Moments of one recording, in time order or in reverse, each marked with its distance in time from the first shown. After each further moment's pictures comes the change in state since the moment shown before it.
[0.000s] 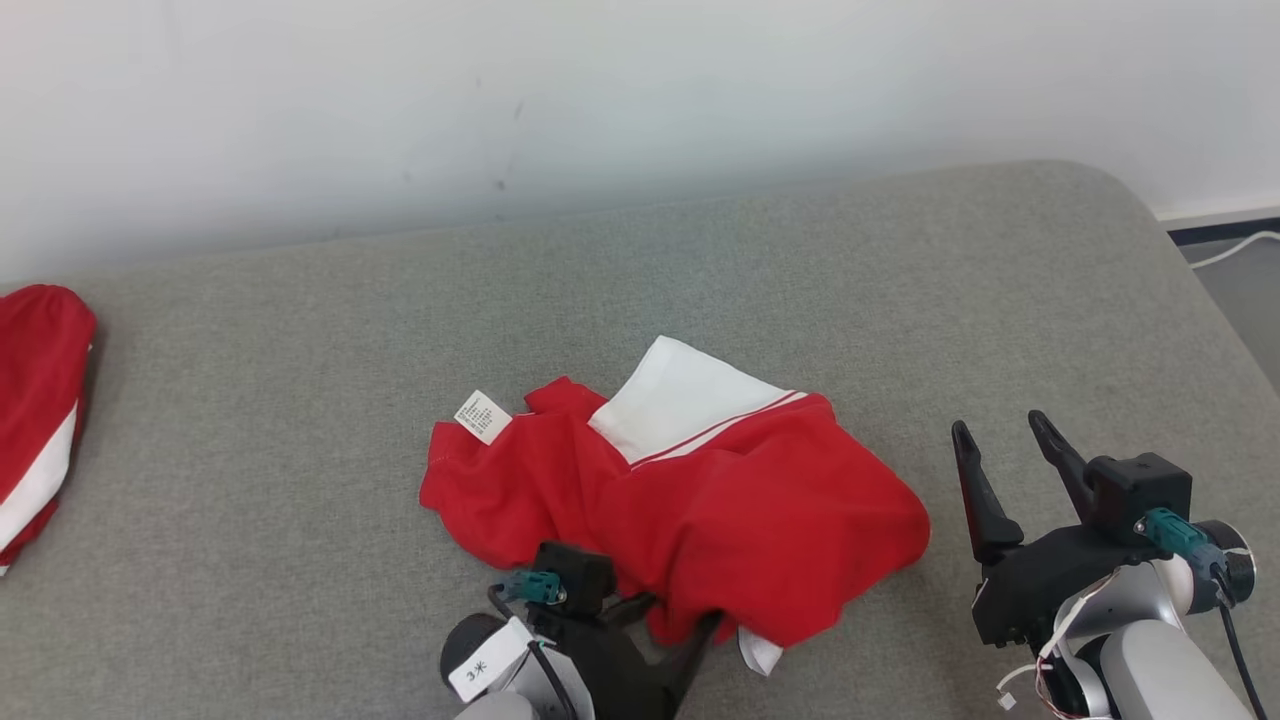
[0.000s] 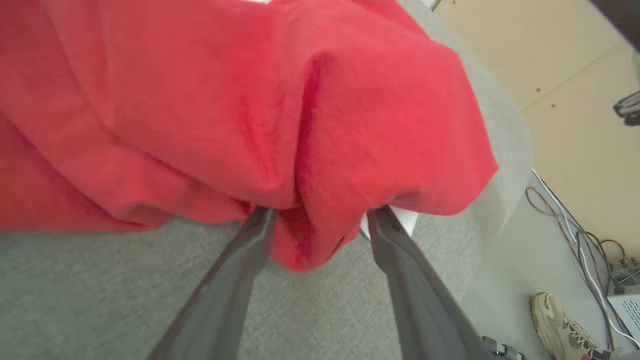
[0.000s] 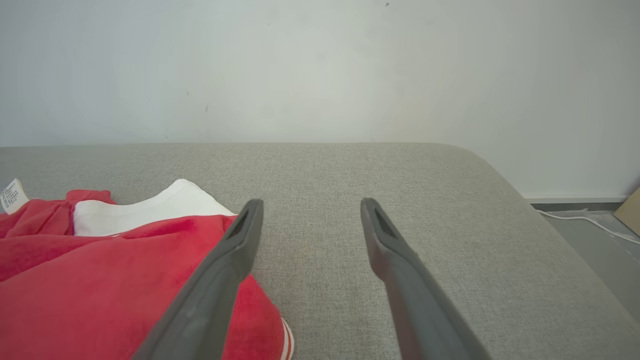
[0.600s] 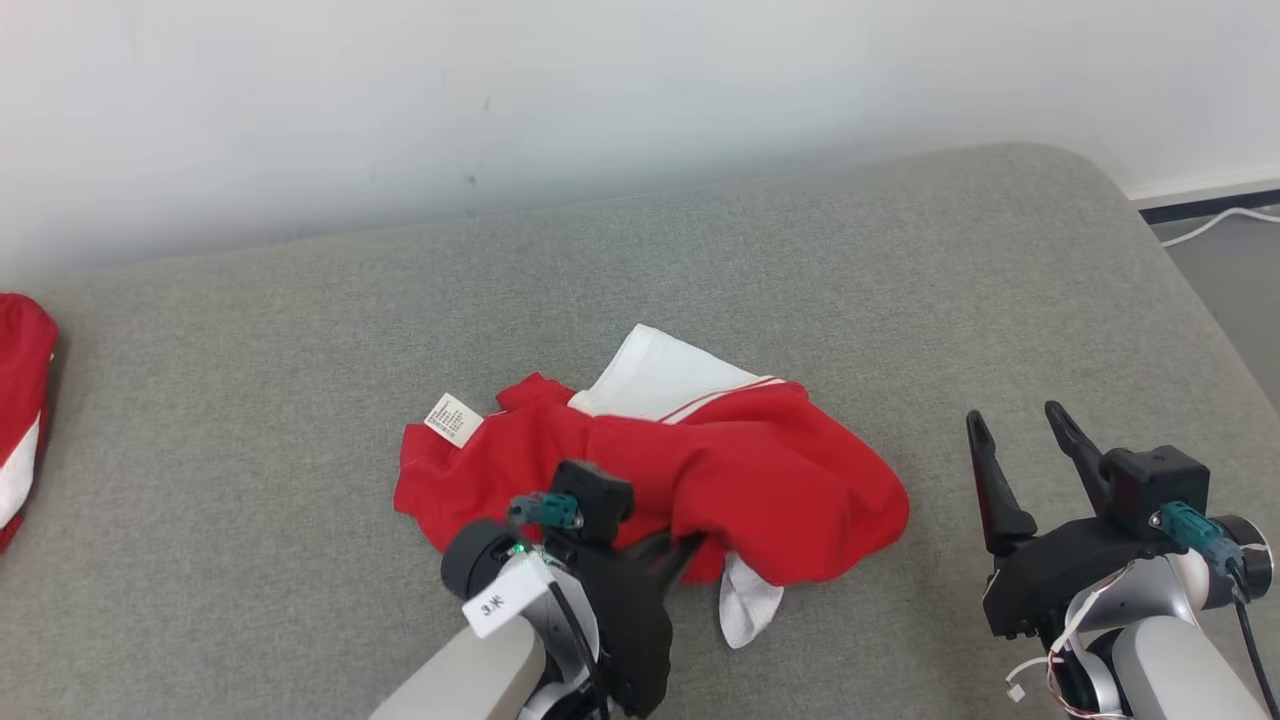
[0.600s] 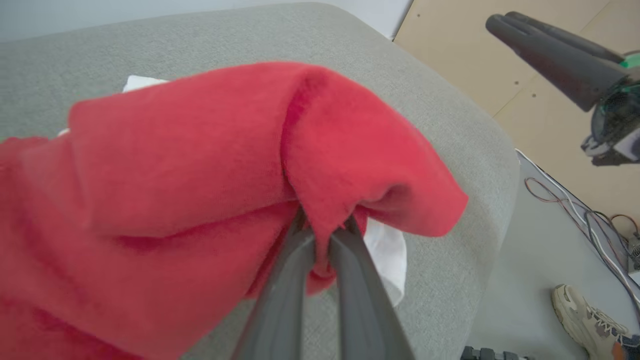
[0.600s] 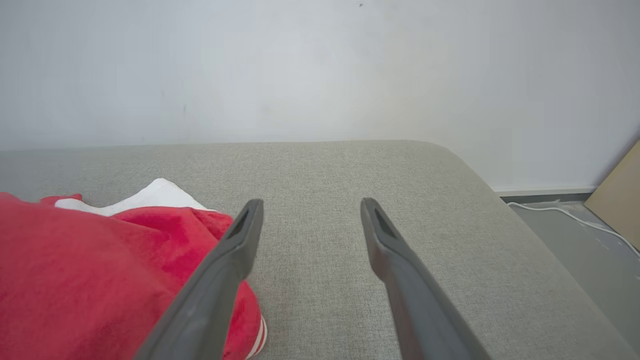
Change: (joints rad) left arm -0.114 -0.001 0.032 -0.047 0.077 -0.046 0.042; right arm 0.006 -0.008 -0.016 -0.033 -0.002 -0.013 0.022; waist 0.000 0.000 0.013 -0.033
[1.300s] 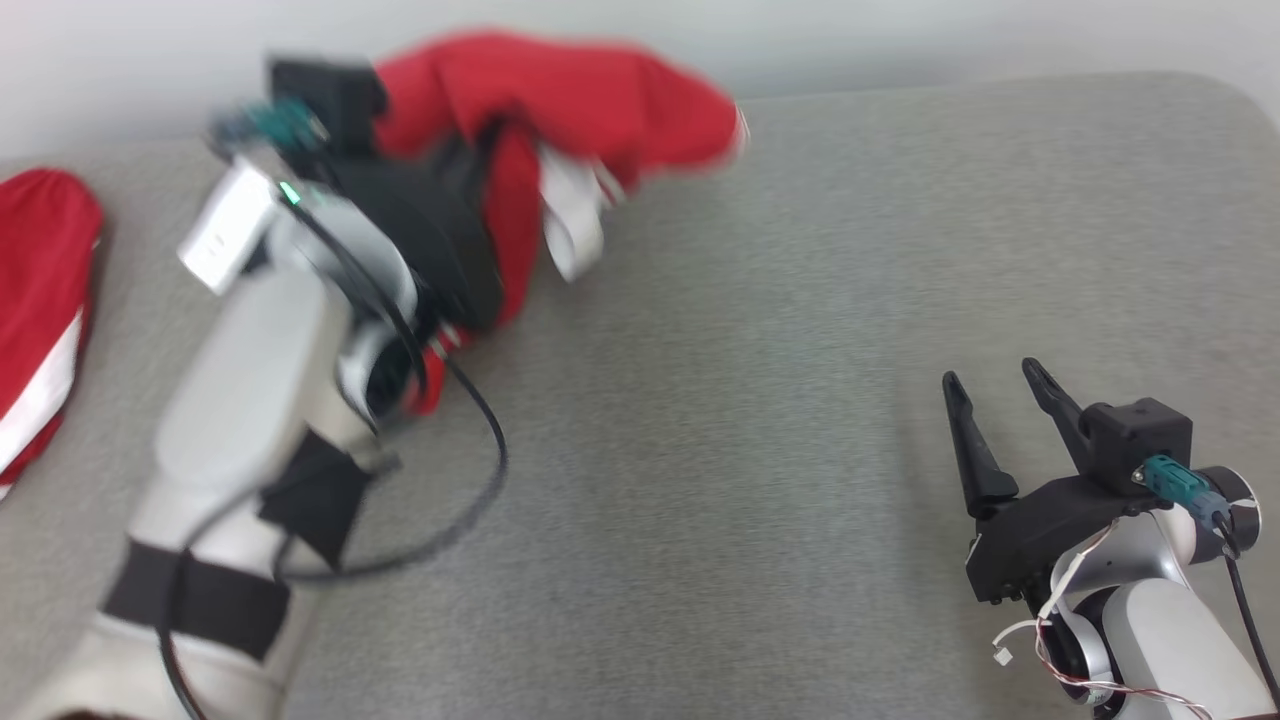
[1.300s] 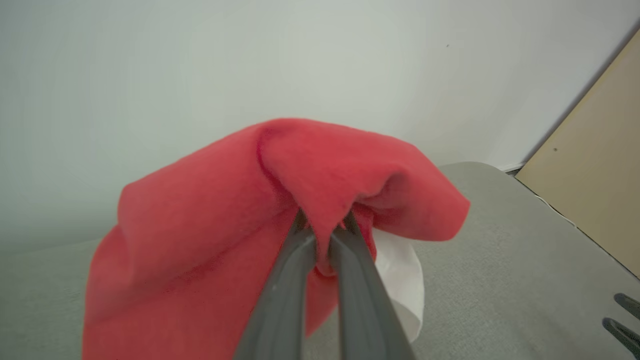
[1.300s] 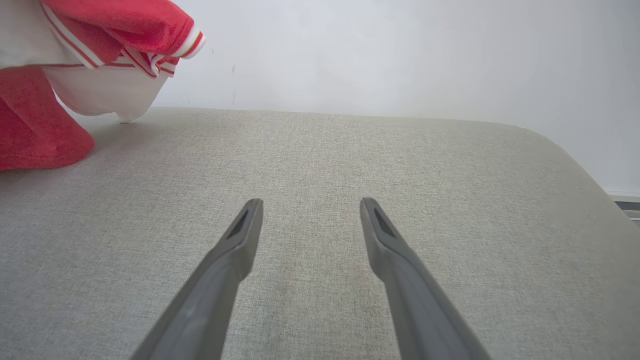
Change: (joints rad) left arm -0.454 0.042 0.357 0.194 0.068 -0.003 0.012; right arm -0.054 0.002 0.027 -0.060 -0.019 -0.002 0.080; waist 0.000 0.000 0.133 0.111
